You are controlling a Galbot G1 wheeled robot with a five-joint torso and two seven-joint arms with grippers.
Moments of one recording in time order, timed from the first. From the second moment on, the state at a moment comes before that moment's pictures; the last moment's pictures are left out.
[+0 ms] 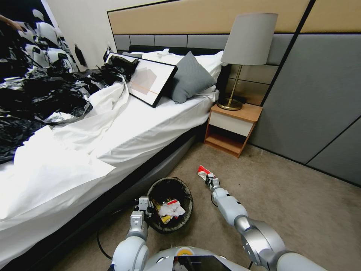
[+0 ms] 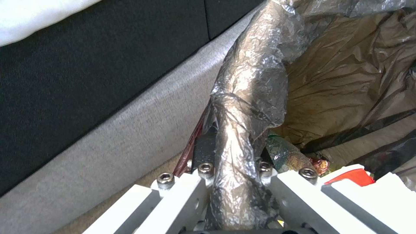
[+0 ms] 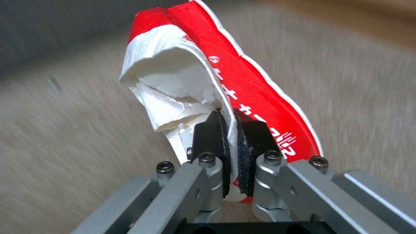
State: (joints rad) left arm 1.69 -1.41 -0.33 -2.19 -0.06 0.46 -0.28; right arm -0.71 1.43 0.21 0.69 0.22 0.25 0.04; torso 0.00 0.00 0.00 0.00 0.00
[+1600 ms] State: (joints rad) left arm 1.66 -1.39 -0.30 -2.18 -0.07 0.46 -0.27; right arm -1.45 1.30 0.04 1.79 0.01 0.55 -0.16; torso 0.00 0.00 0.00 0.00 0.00
